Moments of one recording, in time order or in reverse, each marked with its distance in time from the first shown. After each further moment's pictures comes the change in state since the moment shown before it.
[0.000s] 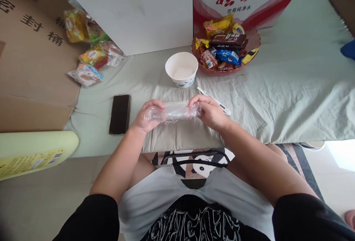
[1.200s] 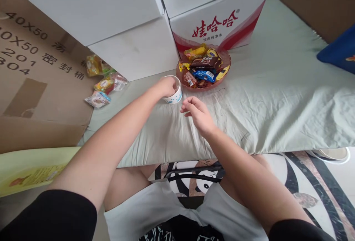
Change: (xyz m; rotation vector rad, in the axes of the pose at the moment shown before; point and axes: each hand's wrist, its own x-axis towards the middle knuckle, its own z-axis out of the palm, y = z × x) left_hand 0.158 0.085 0.103 1.359 0.180 0.027; right_hand -0.004 -0.036 -0.016 0.045 0.202 -0.131
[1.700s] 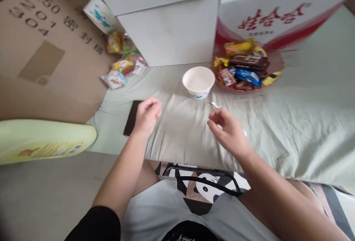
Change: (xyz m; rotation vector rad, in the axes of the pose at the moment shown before) left_hand -0.167 -0.119 0.004 -0.945 0.470 0.081; right_hand -0.020 0.028 0.008 -0.559 0.008 -0.165
